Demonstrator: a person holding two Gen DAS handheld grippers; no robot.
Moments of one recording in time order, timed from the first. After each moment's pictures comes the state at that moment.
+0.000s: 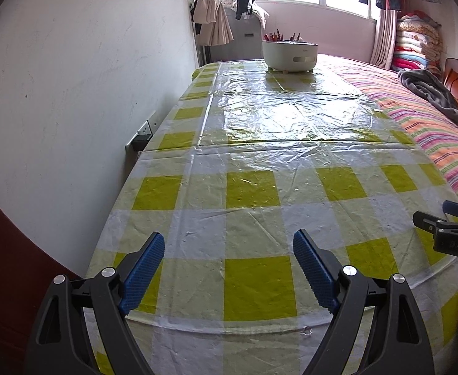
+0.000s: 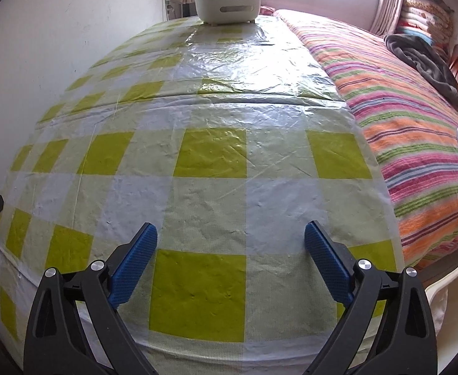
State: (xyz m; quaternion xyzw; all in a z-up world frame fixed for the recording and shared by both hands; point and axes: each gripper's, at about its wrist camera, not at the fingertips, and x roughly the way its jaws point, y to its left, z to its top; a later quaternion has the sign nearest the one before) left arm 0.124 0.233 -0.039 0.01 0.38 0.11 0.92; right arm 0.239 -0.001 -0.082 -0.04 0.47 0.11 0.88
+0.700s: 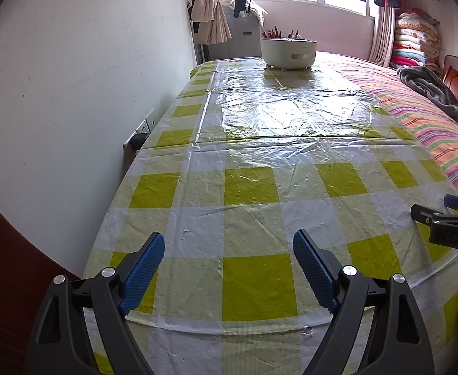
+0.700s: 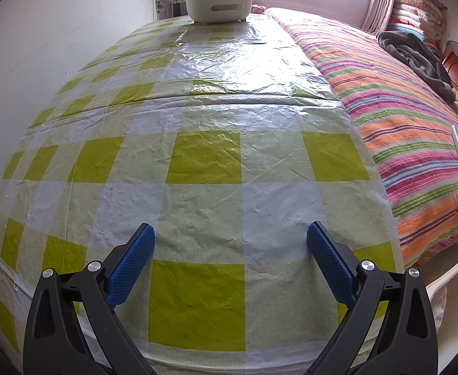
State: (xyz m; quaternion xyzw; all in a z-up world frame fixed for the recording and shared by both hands) left arm 0.128 0.230 -0.045 0.01 0.39 0.11 0.92; right arm 0.246 0.006 -0.085 -0.04 0.47 0.08 0.88
